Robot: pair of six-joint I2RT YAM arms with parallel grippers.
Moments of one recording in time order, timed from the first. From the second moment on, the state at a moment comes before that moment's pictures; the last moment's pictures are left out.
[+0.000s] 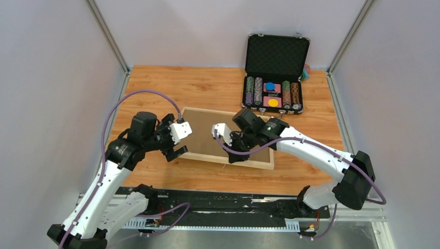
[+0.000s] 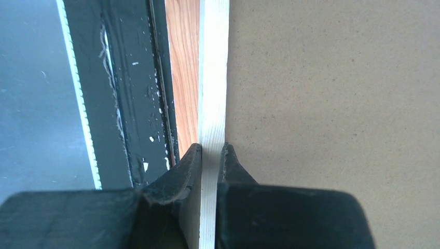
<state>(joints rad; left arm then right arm) -0.40 0.78 0.94 -0.85 0.36 0.66 0.91 1.39 1.16 -0.78 -0.45 -0.38</state>
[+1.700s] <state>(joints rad) -0.72 1.08 0.98 -0.67 0.08 0.92 0.61 1.51 1.44 -0.93 -0.79 -0.29</state>
